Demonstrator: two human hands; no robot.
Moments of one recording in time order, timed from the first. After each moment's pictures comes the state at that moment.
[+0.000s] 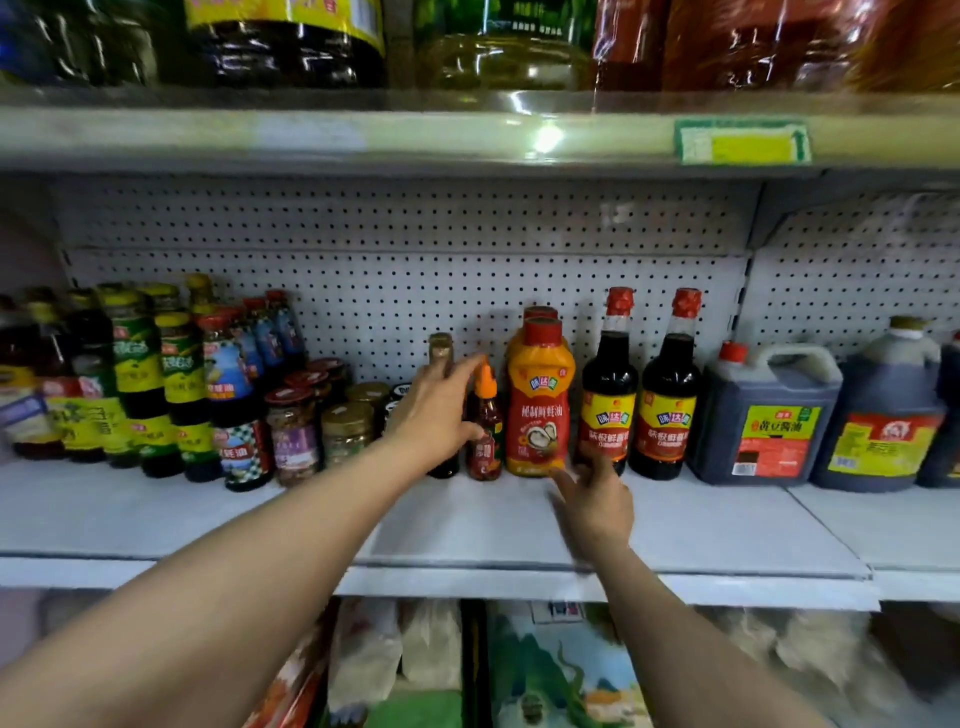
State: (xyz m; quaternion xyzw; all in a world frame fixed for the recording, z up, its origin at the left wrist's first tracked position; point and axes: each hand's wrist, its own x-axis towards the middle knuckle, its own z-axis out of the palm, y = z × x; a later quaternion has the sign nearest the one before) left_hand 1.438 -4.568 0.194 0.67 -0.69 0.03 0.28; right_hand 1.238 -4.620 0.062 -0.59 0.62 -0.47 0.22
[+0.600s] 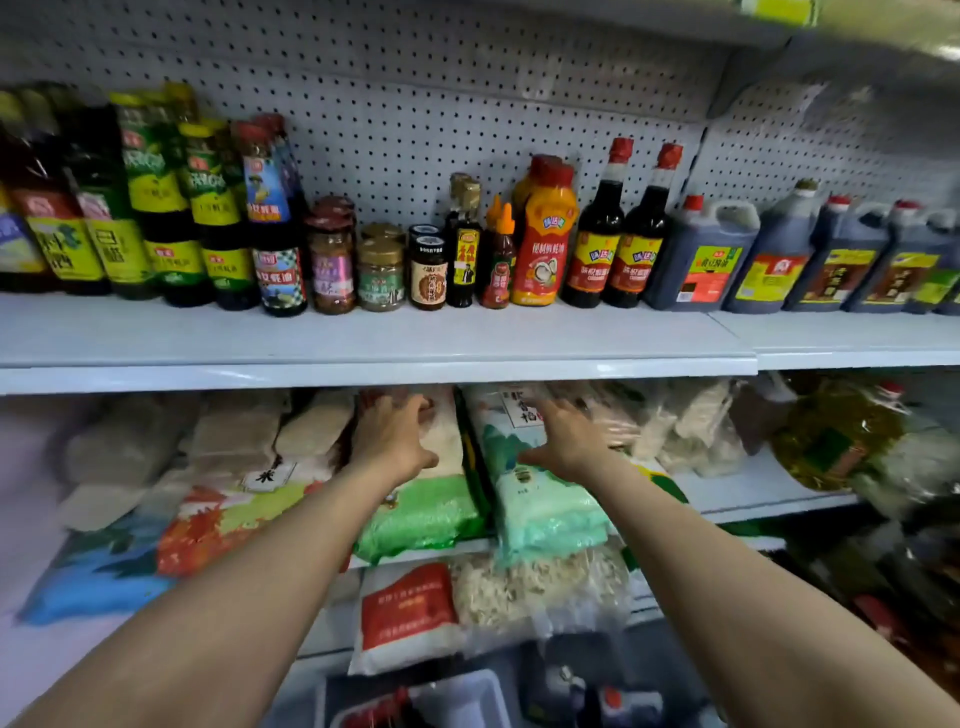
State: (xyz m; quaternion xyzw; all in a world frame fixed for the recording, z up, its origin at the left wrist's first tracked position) left_hand 1.541 -4.375 0.026 0.72 -0.66 -0.15 0.16; right_hand 1.304 -4.392 0.035 -0.75 0.64 -0.10 0.12
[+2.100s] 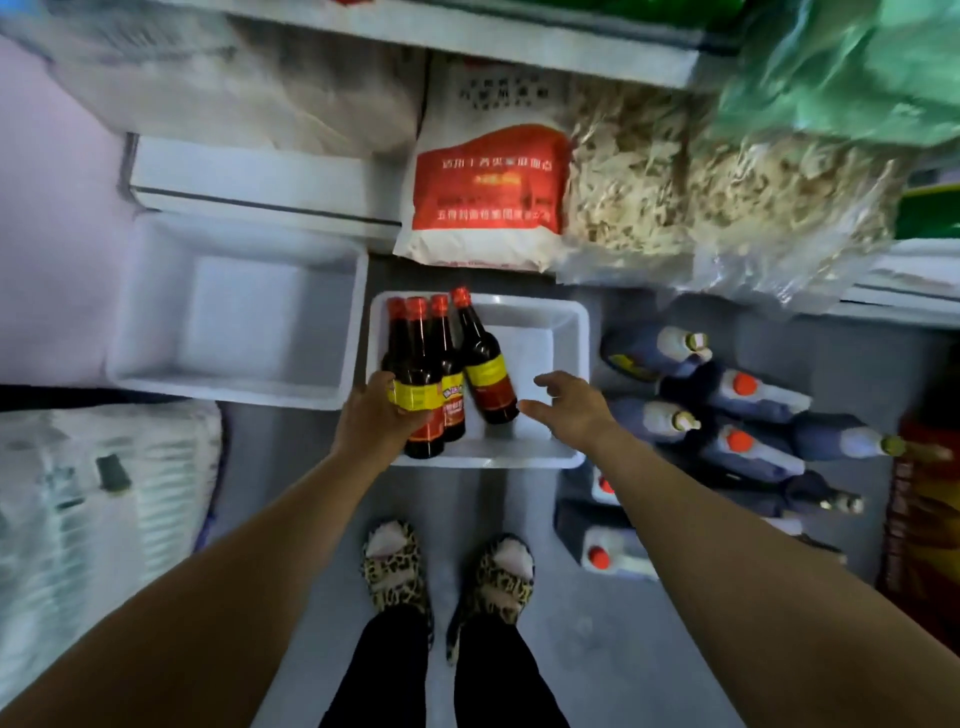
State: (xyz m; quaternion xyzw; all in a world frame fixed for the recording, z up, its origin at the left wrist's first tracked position) left_hand 1.555 -4.163 -0.564 0.82 -0.35 -0.45 0.07; right_hand 1.320 -4.253 -0.573 -0.58 0.64 0.13 0.48
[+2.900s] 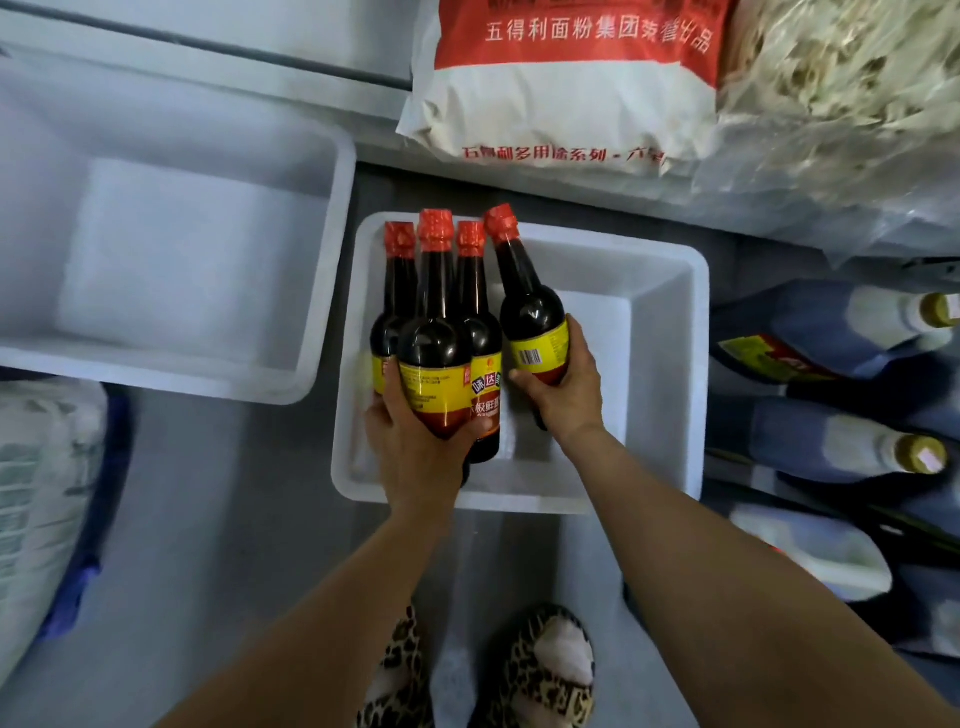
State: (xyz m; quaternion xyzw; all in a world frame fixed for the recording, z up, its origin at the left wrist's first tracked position) left_hand 1.506 -4.127 -0.826 0.85 -0.23 -0.36 0.30; right_hand 1.370 -4.239 -0.871 -0.54 0.67 -0.15 0.48
